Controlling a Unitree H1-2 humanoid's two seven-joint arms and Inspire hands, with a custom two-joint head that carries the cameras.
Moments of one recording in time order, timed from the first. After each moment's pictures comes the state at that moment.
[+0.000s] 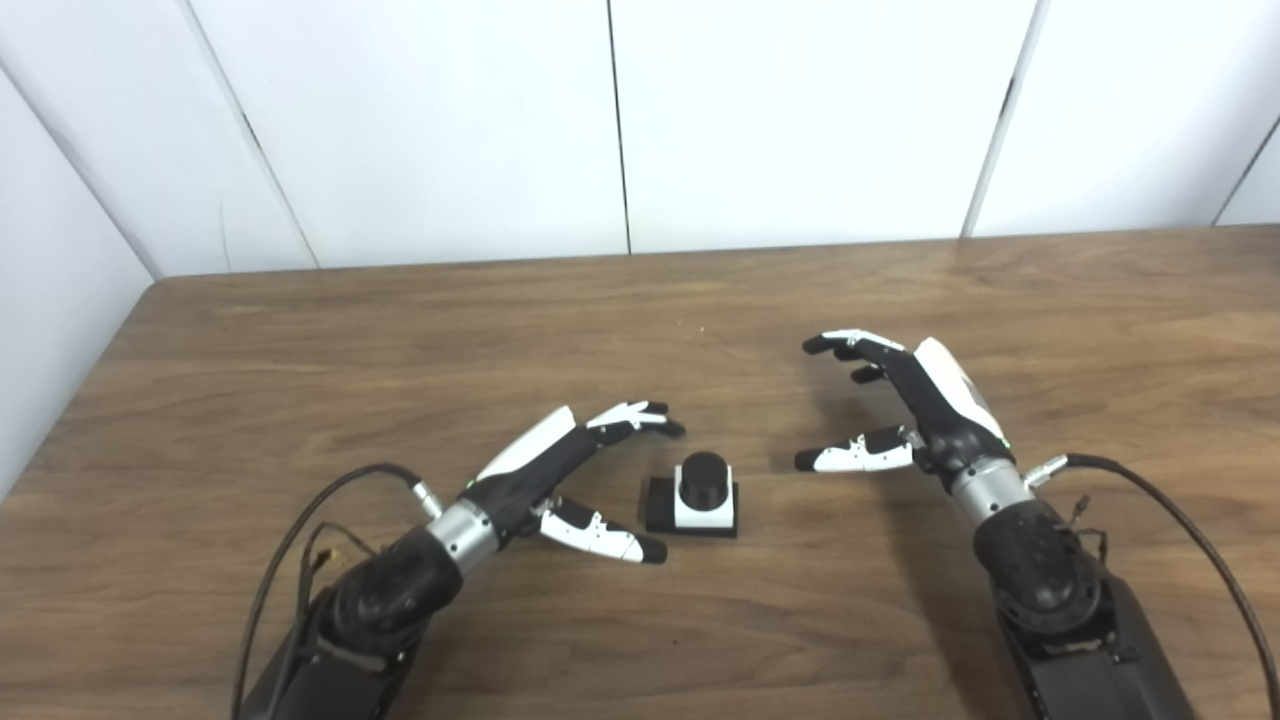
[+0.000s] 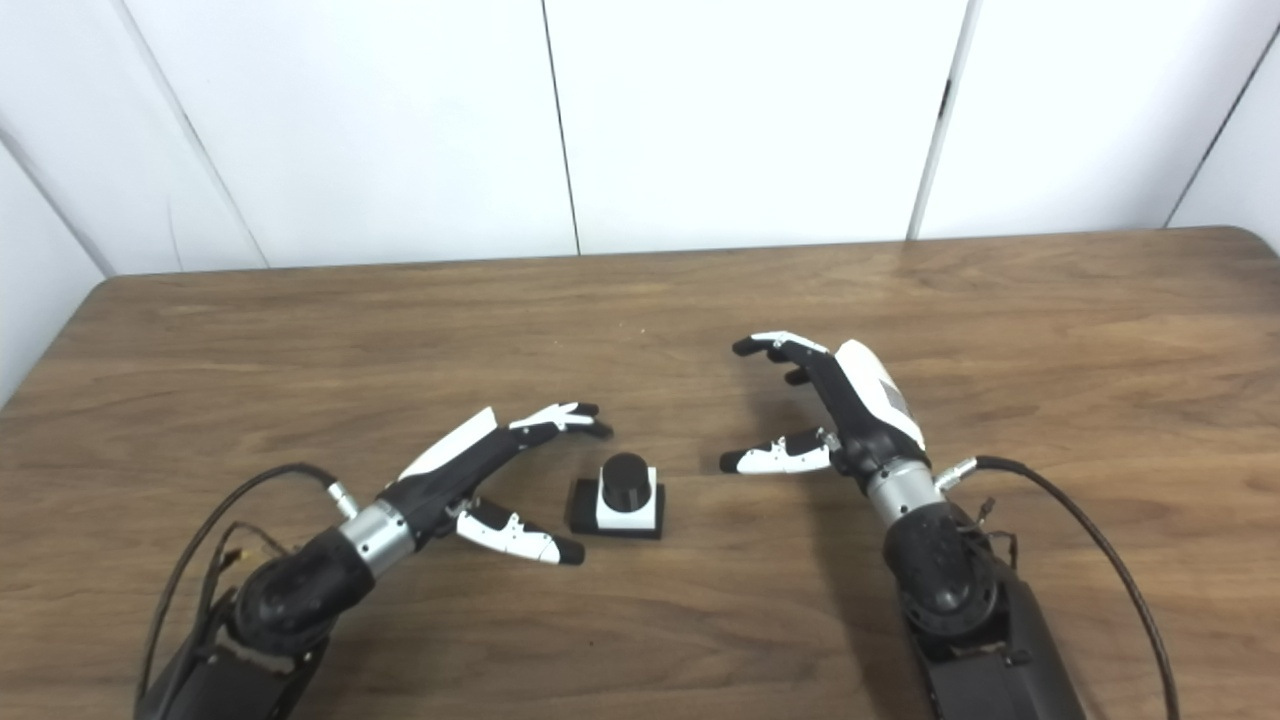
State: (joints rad) left arm -0.23 0.34 -0.29 0.02 0.22 -0.06 -0.37; right arm -0.25 -0.20 0.11 -0.02 -0.51 0.09 0.13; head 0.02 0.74
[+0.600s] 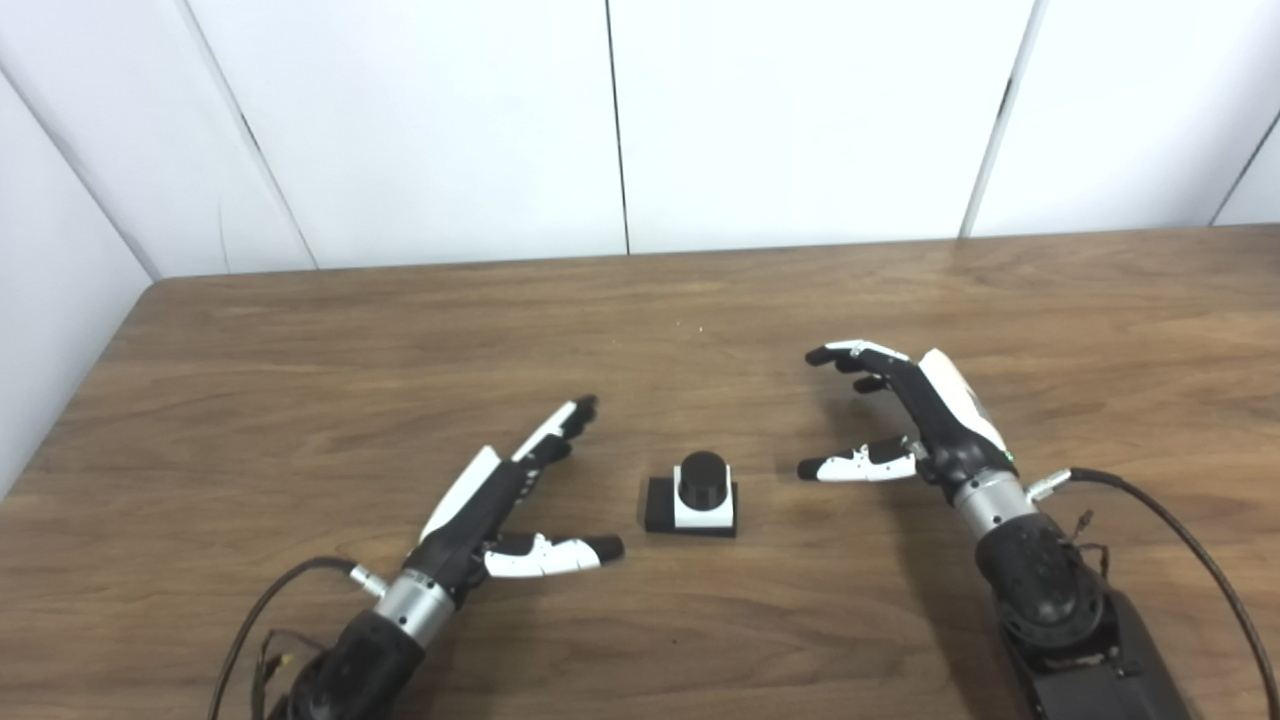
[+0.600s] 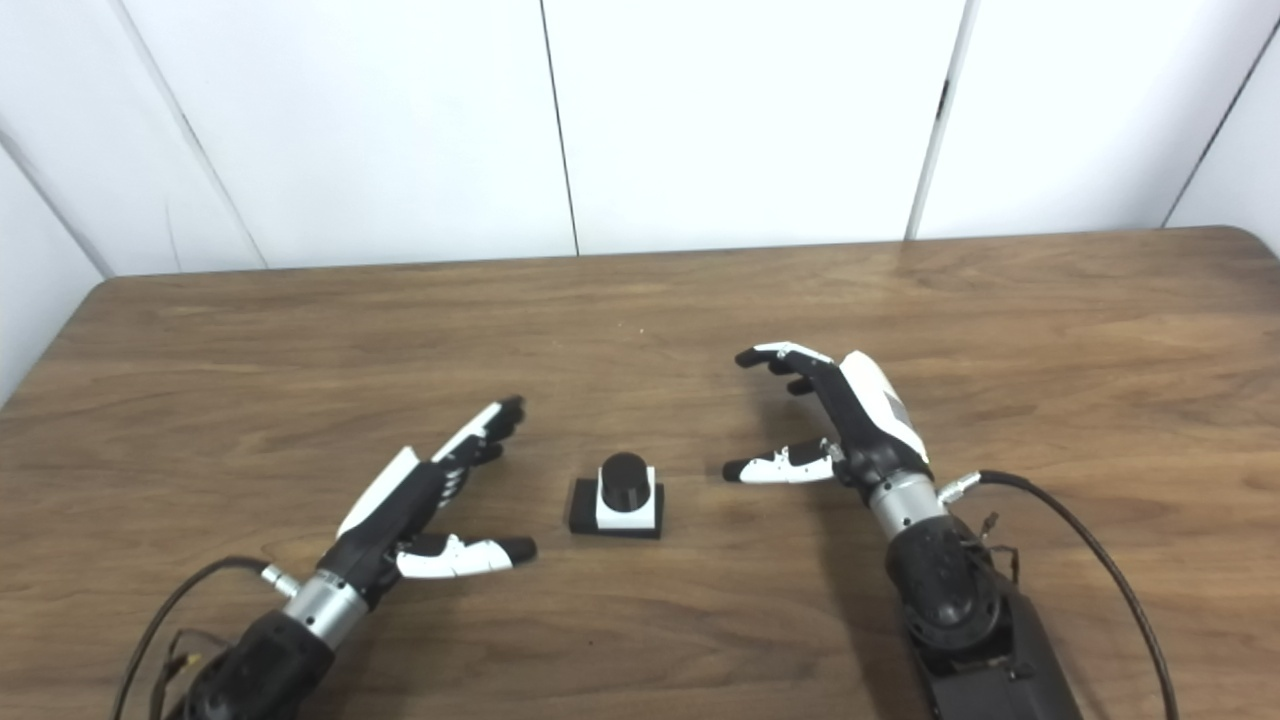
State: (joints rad) left arm -0.02 0.20 -0.10 -0.07 0.16 -0.11 -0.19; right arm -0.22 -0.20 0.11 -0.03 -0.49 0.08 0.09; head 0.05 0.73
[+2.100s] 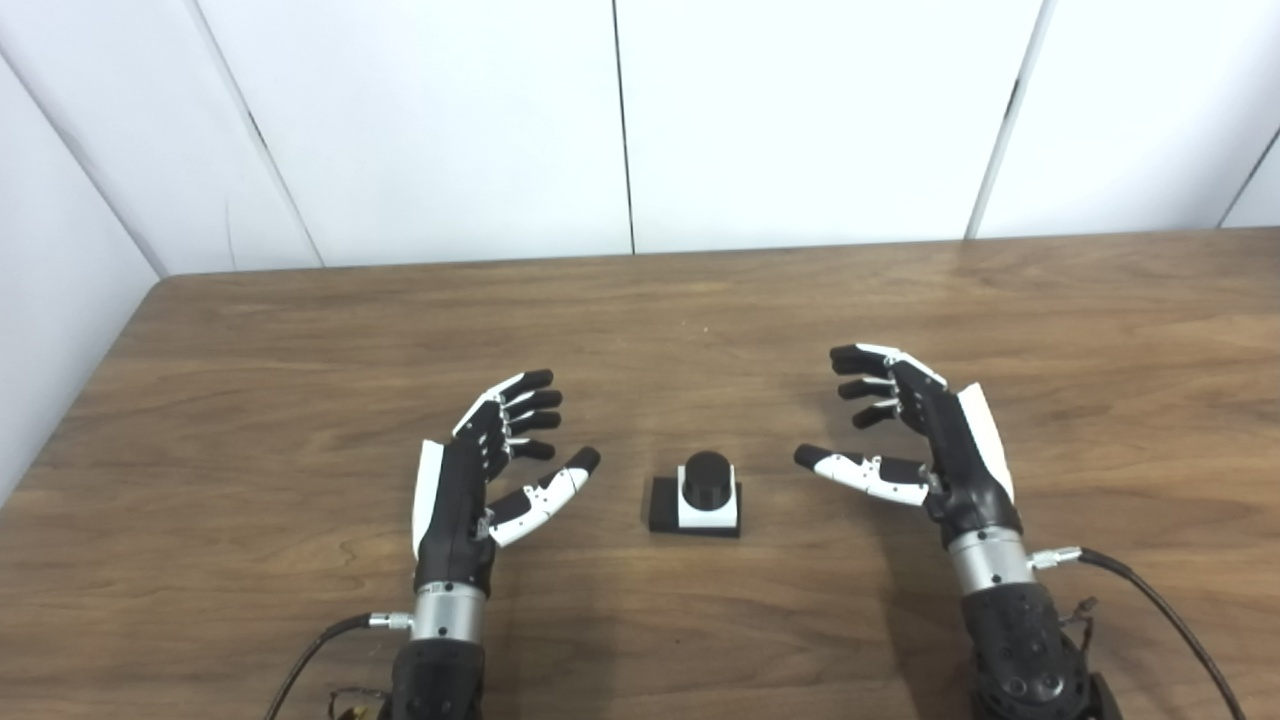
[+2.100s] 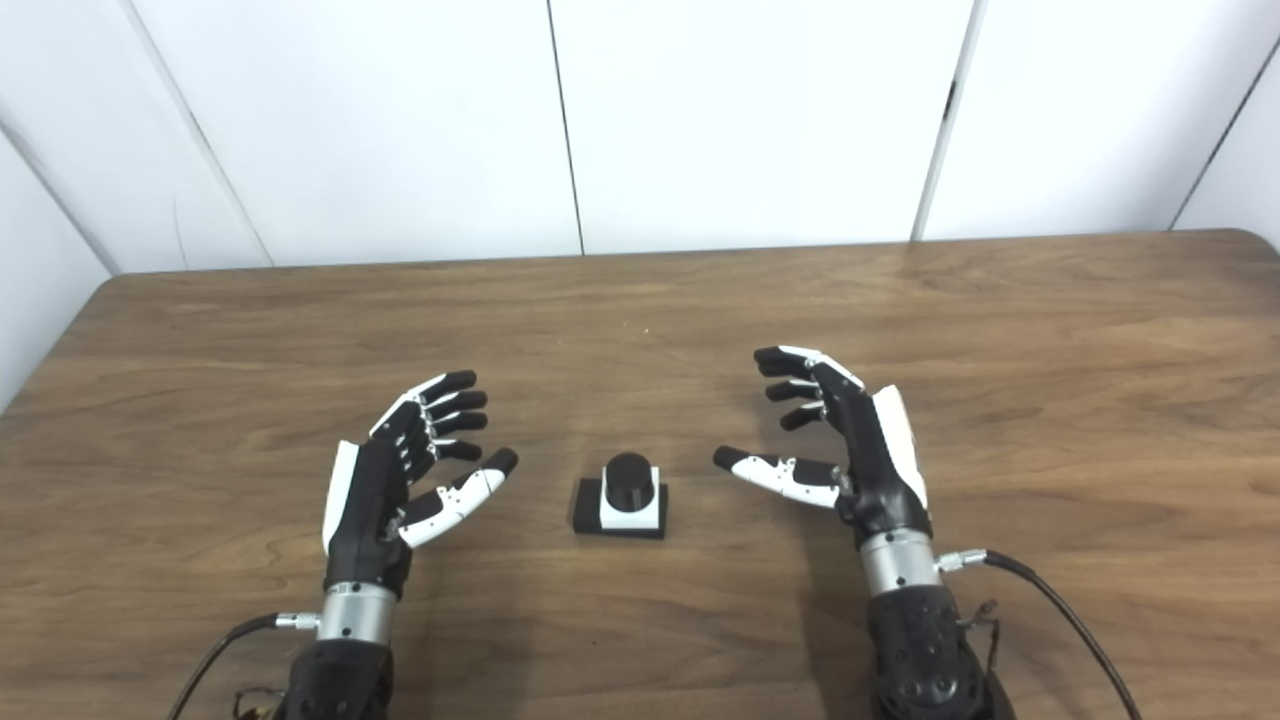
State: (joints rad) left arm 0.02 -0.05 -0.03 -0.17 0.24 -0.02 0.08; right arm -0.09 -0.07 0.08 -0.13 -0.38 0.02 -0.08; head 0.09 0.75
